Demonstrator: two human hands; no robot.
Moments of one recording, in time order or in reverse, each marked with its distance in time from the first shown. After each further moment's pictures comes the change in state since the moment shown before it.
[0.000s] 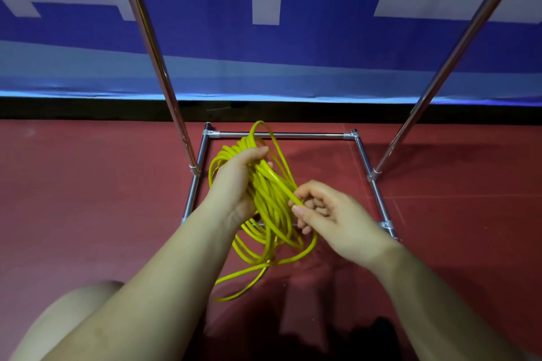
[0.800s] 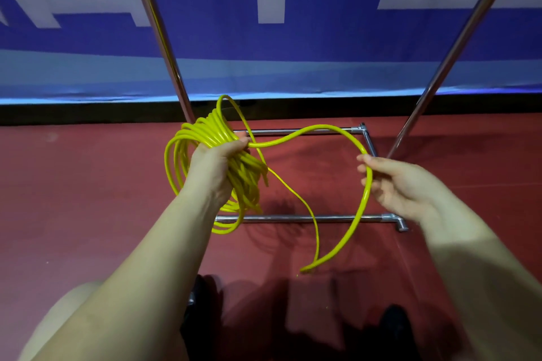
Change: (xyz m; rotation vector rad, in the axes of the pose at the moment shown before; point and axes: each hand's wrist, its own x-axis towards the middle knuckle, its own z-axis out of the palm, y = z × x) left_hand -0.013 0.029 -0.036 0.085 0.089 0.333; right_hand 0.003 0.001 -0.060 0.779 0.368 0.530
